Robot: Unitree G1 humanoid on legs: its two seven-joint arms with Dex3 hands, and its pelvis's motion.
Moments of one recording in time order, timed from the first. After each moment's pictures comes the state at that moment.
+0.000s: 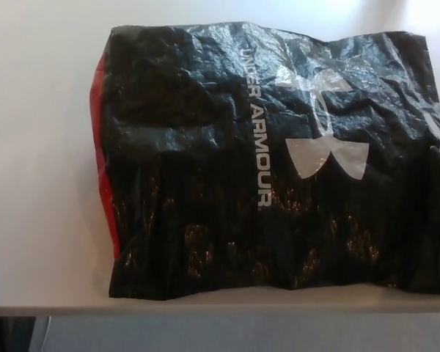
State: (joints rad) left_arm -0.54 0.48 0.23 1.06 -0.04 -0.40 0.11; right_arm -0.59 -0.39 -0.05 1.09 -0.12 -0.44 -0.08
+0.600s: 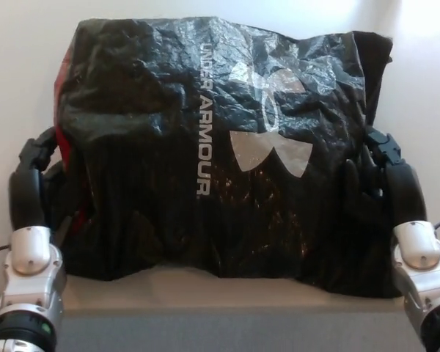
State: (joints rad) left_arm -0.57 0.21 0.17 1.07 -0.04 -0.40 0.15; right_arm -0.63 -0.13 -0.02 1.12 -0.12 -0.44 -0.12
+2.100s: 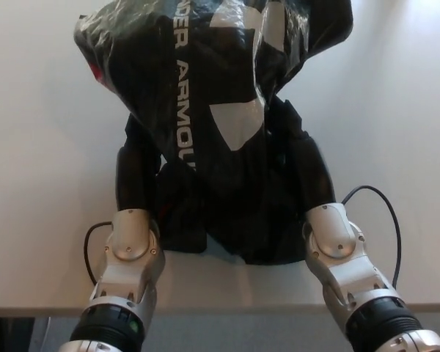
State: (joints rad) left_arm -0.57 -0.03 0.06 0.88 -0.04 -0.40 0.16; right_arm -0.63 0.07 0.08 0.91 -0.12 -0.47 -0.10
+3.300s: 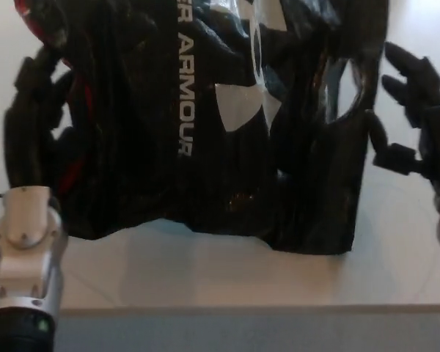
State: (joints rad) left_arm -0.43 0.26 0.19 0.43 -0.09 -0.37 0.09; right_arm -0.51 -0.31 -0.12 0.58 -0.06 -0.41 0.02
